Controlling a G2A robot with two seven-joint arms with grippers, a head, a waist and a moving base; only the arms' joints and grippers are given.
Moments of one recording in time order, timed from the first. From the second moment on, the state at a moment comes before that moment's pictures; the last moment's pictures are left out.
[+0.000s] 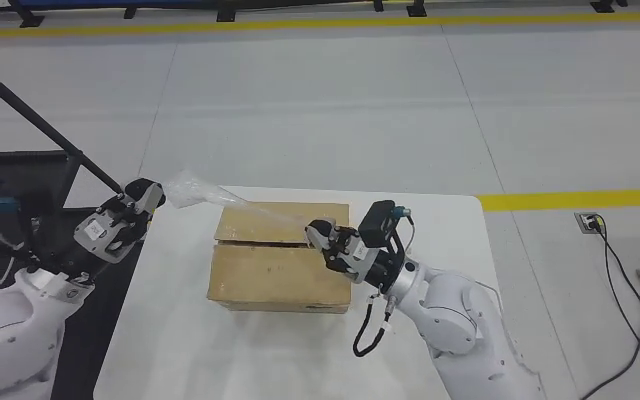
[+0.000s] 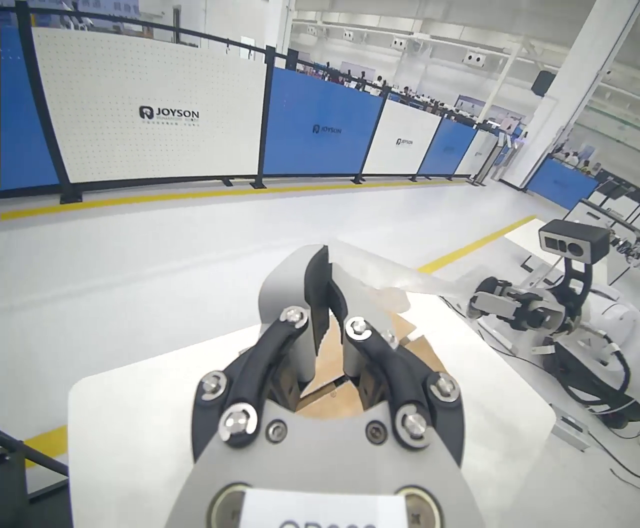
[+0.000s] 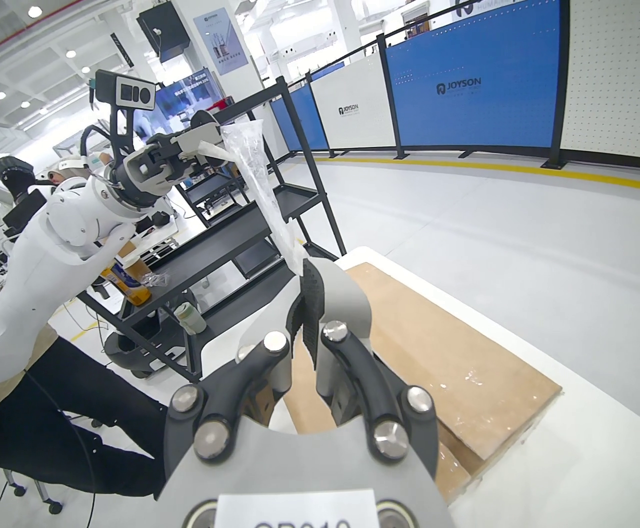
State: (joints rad) left arm 1.25 -0.88 -1.81 -1.96 0.36 -0.43 -0.41; right arm -0.97 -1.39 1.18 -1.78 -0.80 -0.45 0.42
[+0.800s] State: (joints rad) left arm 1.22 -0.87 -1.86 -1.88 0.11 -0.42 -0.59; right arm -0.96 -1.39 1.16 -1.81 -0.88 -0.23 0.29
